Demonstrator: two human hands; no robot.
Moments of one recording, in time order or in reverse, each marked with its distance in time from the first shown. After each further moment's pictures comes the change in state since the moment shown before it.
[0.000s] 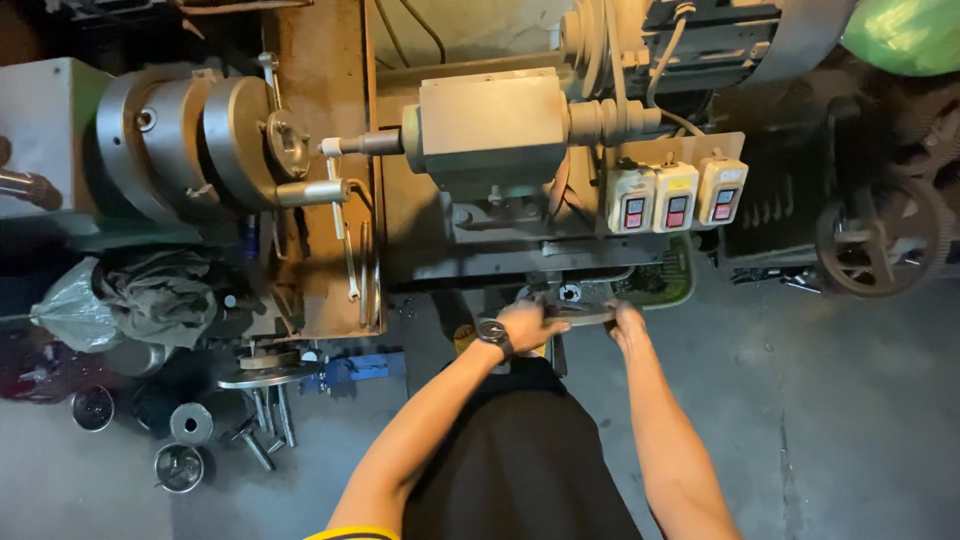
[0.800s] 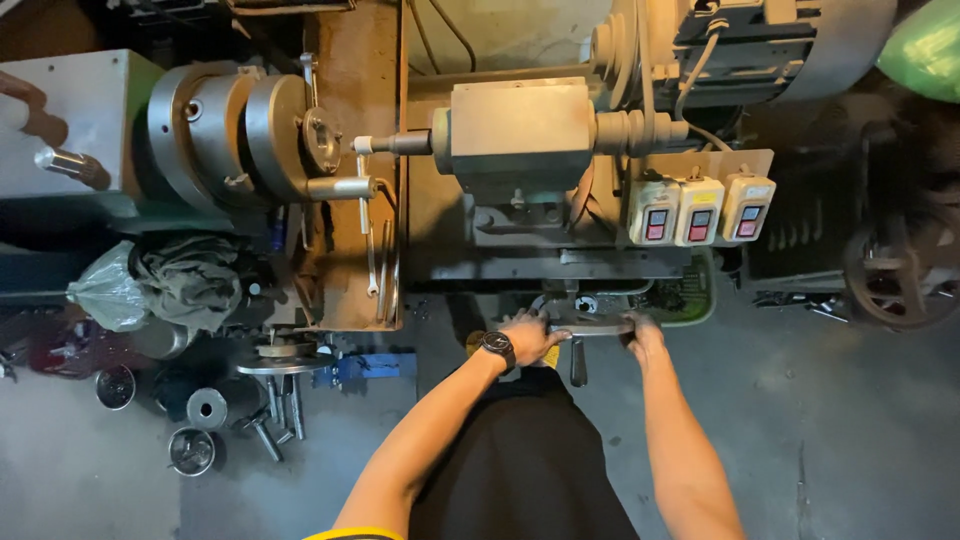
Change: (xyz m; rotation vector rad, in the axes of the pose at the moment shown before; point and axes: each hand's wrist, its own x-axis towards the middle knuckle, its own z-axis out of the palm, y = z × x) left_hand -0.026 -0.002 -0.007 0.018 -0.175 -0.153; right_hand 0.043 0.015 -0.019 0.236 -0.090 0.002
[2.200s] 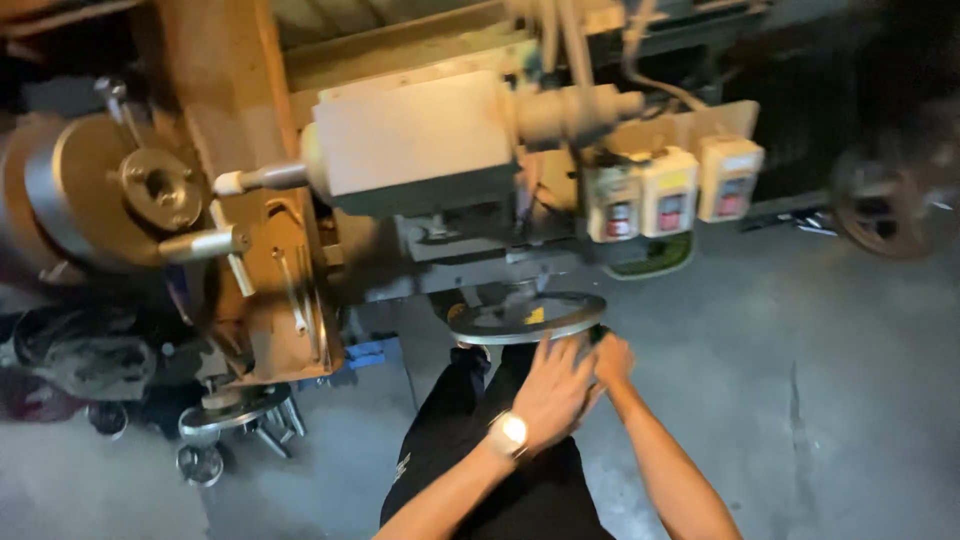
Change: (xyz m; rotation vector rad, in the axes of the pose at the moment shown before) left_hand -0.033 0.125 -0.017 0.111 0.404 0.488; right_hand -0.089 0.092 -0.016 -1.262 0.168 -0.793
